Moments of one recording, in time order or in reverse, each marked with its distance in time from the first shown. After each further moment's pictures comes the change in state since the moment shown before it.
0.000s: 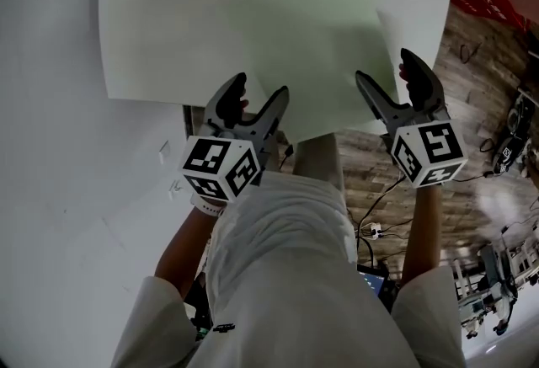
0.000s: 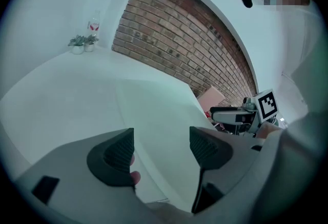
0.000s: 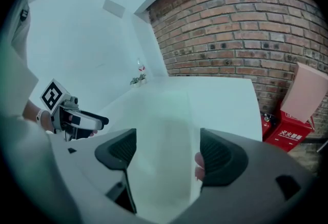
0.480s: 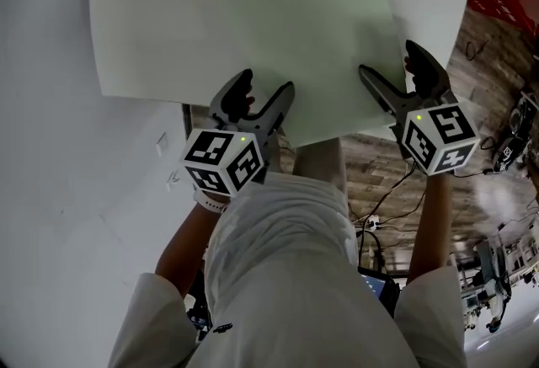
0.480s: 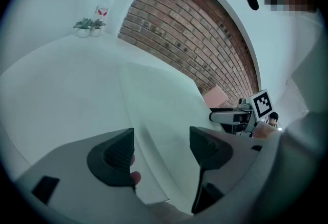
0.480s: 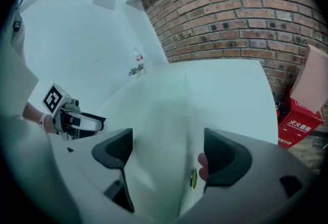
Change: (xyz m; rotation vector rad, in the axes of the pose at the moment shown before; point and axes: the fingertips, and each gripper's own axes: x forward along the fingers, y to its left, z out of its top) left arm 0.023 0.014 -0.019 -0.091 0.052 -0.005; right arm 0.033 -0.015 -0.023 0.049 0.123 0.072
